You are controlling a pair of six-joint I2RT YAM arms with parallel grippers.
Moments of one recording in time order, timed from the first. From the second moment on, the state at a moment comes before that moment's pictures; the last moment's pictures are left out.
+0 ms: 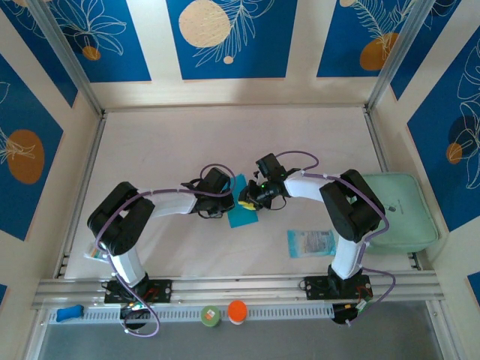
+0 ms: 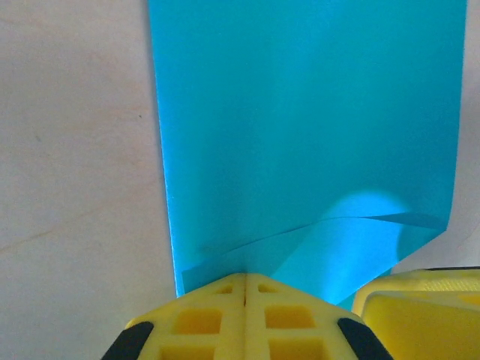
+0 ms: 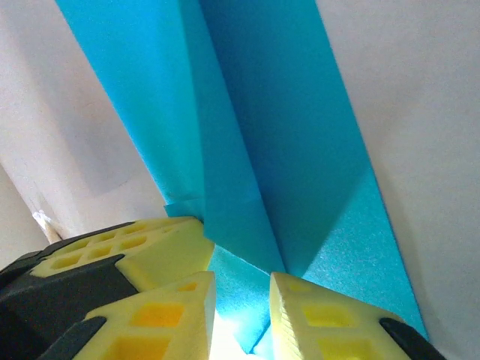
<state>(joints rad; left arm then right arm) -0.72 1.76 0.90 -0.16 0.14 -1.03 0.57 1.81 0.98 -0.26 -0.54 0.95</state>
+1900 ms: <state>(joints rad) -0.55 1.21 0.63 -0.02 0.24 -1.10 0.42 1.66 0.98 -0.03 -0.75 0.96</state>
